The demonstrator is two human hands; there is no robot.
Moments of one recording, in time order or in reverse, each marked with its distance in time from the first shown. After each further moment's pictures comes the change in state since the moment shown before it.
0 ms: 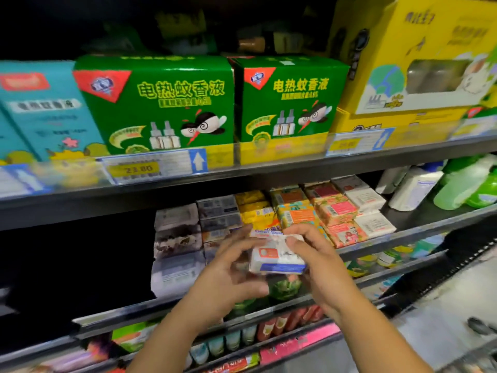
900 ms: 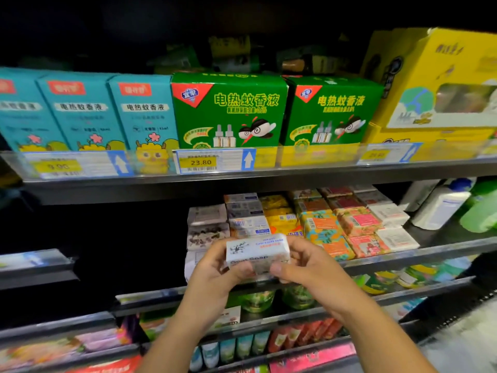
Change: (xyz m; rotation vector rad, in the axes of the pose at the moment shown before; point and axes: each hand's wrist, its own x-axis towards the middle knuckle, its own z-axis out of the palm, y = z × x) left_hand -0.045 0.016 -0.025 -0.116 0.348 0.024; right_hand -0.015 -0.011 0.040 -0.285 -0.365 -0.001
